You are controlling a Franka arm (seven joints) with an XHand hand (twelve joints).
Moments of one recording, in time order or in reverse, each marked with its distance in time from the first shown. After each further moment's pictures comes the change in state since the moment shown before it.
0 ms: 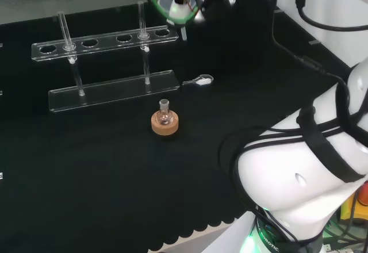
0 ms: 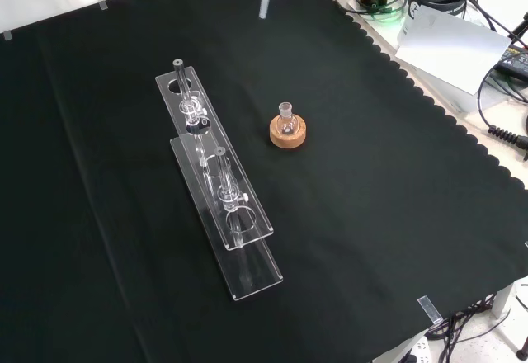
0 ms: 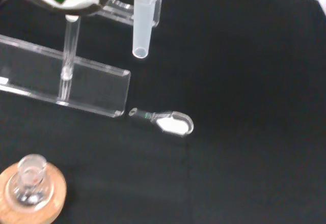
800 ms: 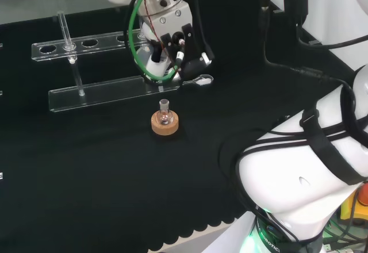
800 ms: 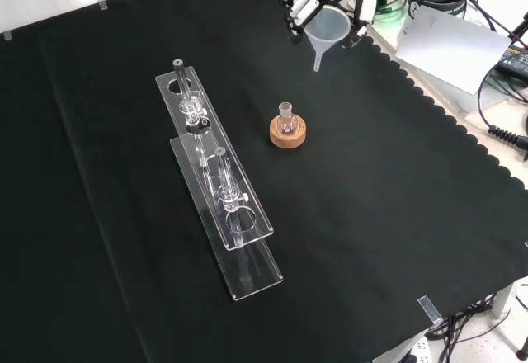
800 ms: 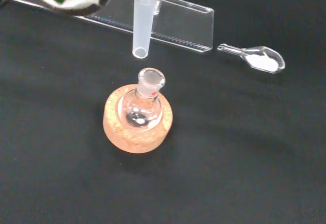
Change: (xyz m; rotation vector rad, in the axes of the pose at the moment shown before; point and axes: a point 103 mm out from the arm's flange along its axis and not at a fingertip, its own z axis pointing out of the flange) arm 0.093 -0.041 0.064 0.045 0.067 -0.076
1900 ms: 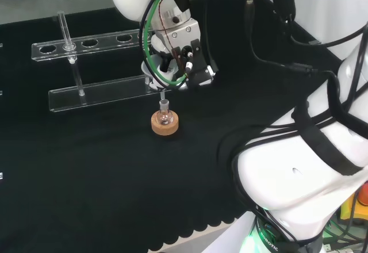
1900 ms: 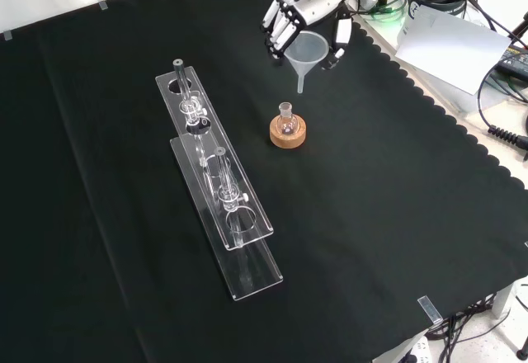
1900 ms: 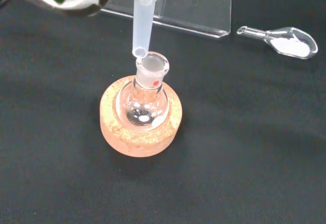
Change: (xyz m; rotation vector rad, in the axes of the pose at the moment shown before) arm -0.012 0.046 0.050 0.008 0.072 -0.028
